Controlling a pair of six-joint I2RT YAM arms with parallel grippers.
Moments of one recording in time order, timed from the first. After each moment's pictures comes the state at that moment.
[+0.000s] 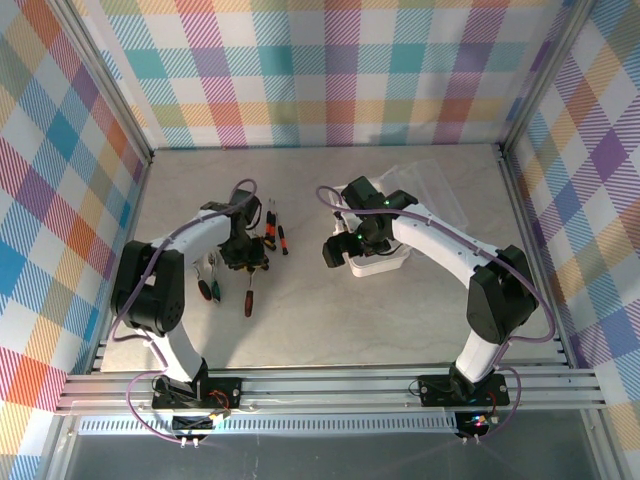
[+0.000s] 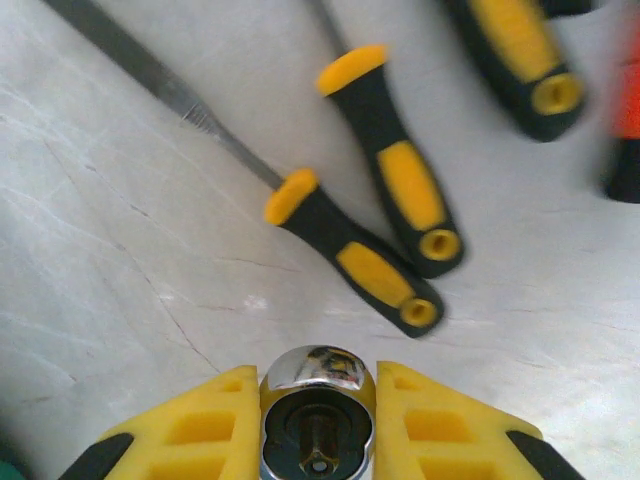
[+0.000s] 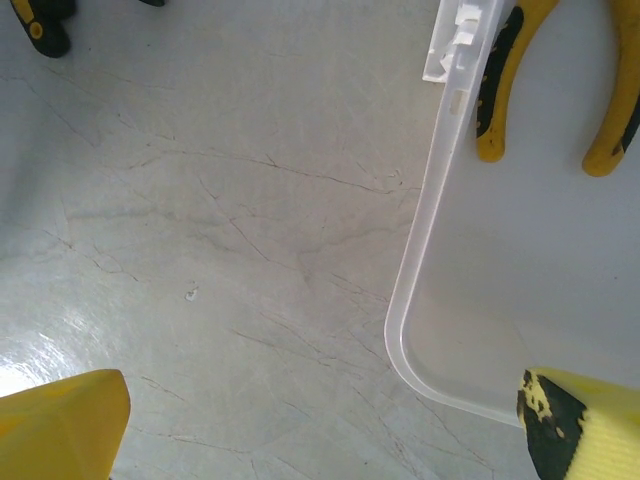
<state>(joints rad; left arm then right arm) -0.29 1.73 1.19 -0.88 0.05 -0.44 0.65 1.72 1.43 -0.94 -0.18 0.23</state>
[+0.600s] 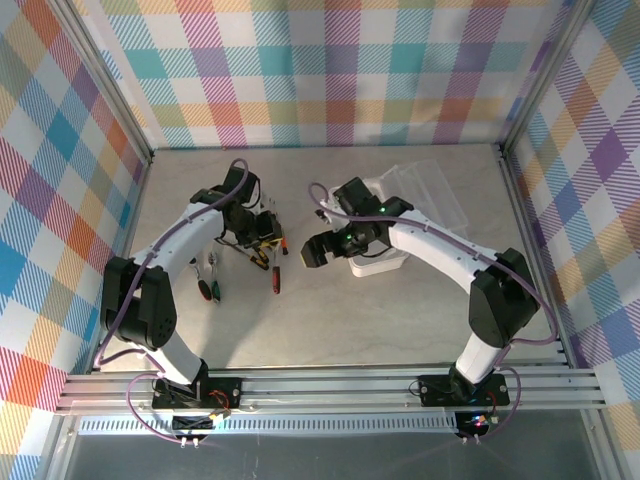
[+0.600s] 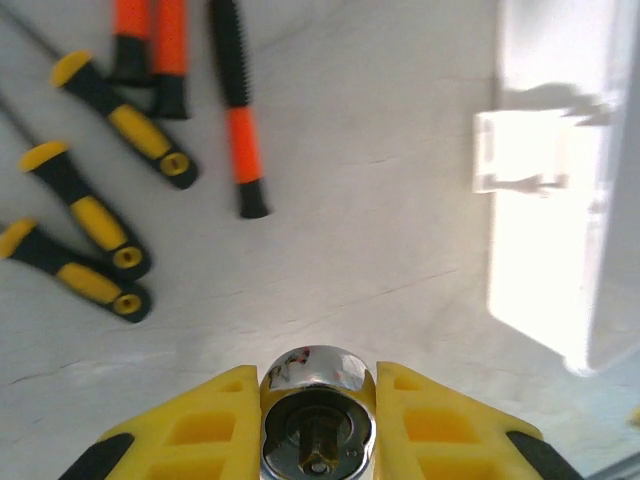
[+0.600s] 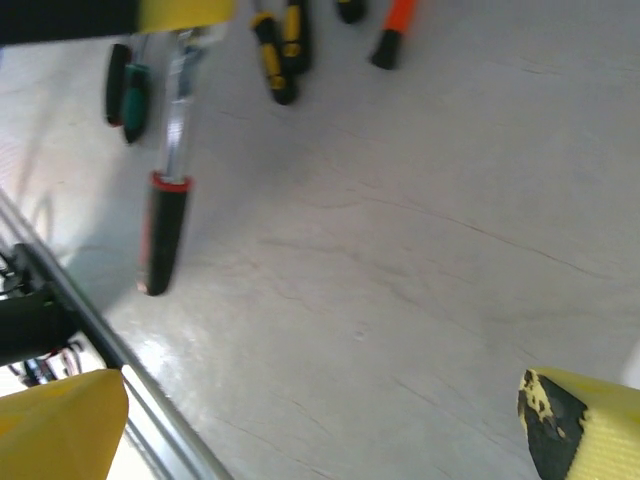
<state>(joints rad) -0.32 1.64 1.31 -0.81 0.34 -0.56 0.72 1.70 1.39 -0.73 -0.43 0.28</state>
